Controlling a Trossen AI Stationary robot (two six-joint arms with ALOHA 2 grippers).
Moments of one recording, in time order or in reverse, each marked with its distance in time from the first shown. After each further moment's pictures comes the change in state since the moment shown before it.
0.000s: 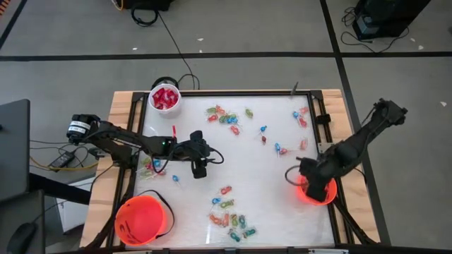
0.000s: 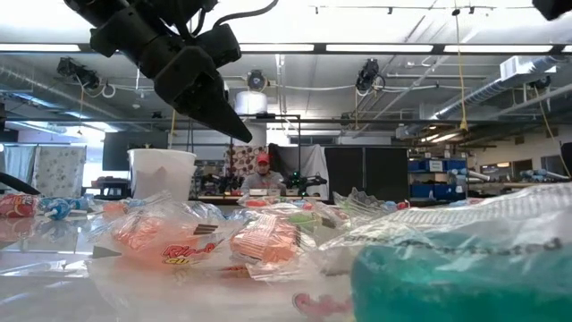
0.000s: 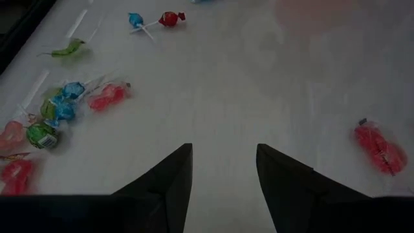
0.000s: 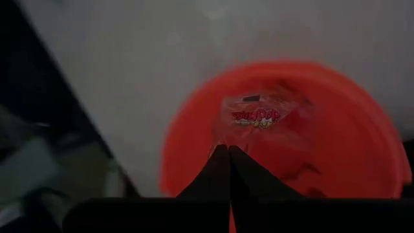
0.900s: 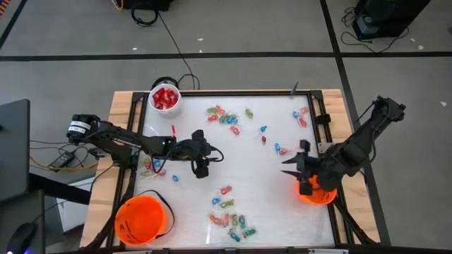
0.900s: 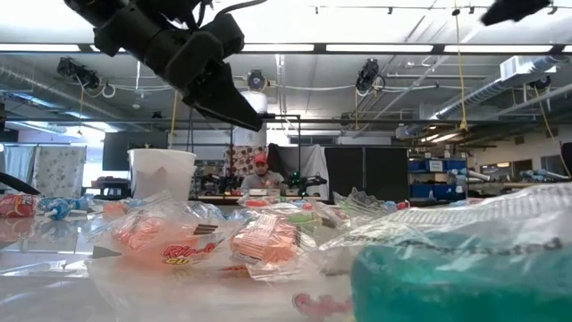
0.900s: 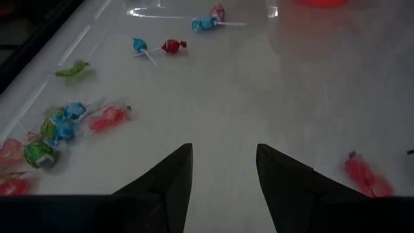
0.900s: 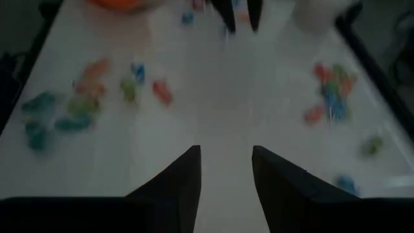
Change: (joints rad) left arm -0.001 0.000 0.000 0.083 0.000 -0.024; right arm 0.065 -0.083 -0.067 0.430 0.816 -0.672
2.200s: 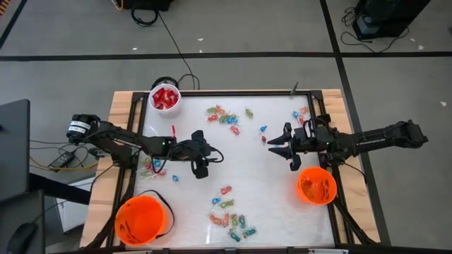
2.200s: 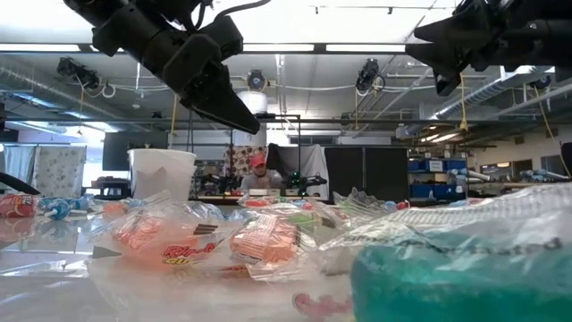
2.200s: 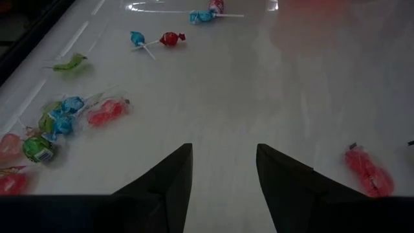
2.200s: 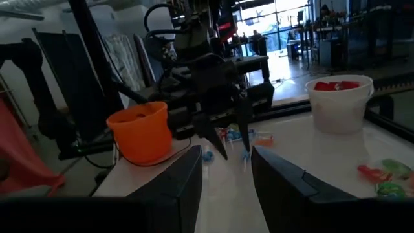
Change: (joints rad) left arm -0.002 0.000 0.000 -0.019 0.000 0.001; right arm -0.717 -0.283 -0.676 1.298 -0.704 -0.280
